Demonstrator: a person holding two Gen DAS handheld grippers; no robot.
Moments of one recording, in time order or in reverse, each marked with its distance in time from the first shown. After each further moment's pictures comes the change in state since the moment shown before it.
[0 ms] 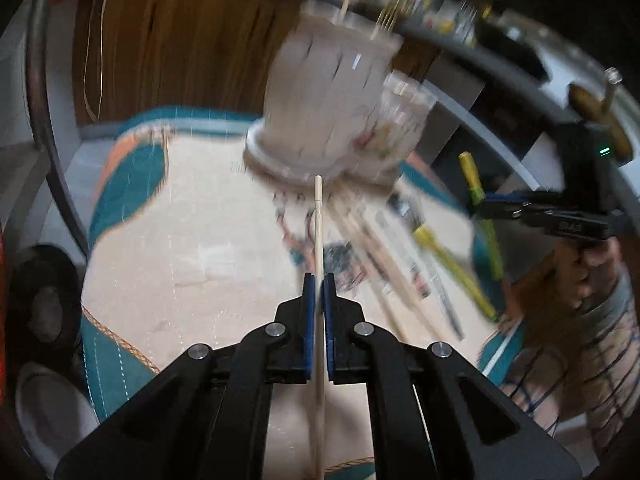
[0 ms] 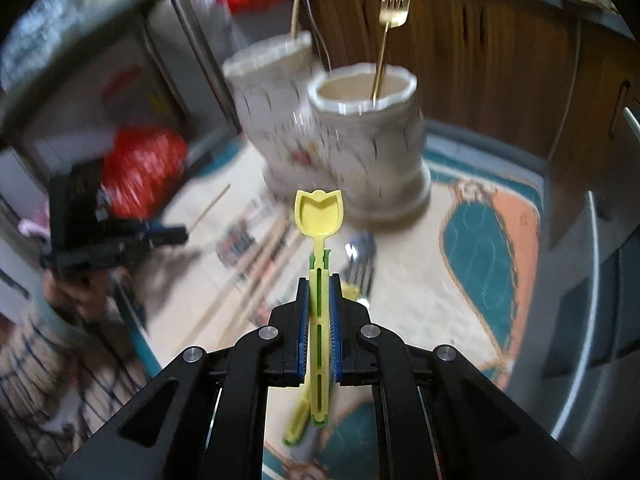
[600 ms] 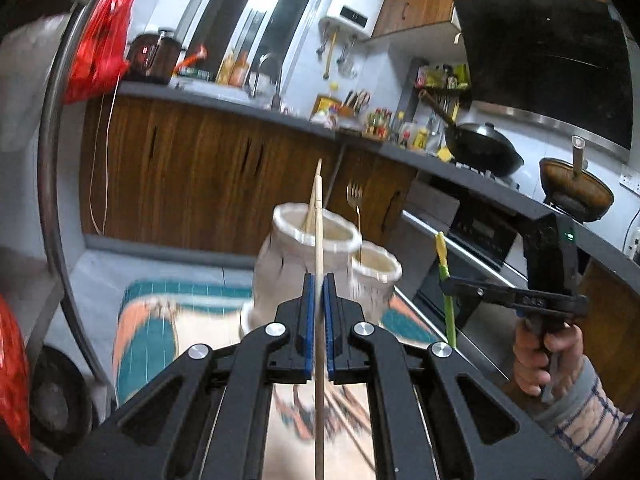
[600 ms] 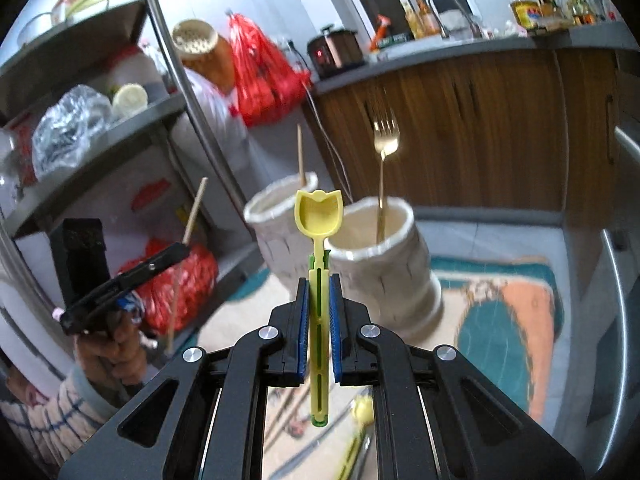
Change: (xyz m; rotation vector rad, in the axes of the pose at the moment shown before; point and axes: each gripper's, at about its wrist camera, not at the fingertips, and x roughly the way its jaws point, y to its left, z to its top) left arm -0.054 -0.031 0.066 0.079 -0.451 0.007; right arm -0.022 -0.008 0.025 0.071 -0.380 0.100
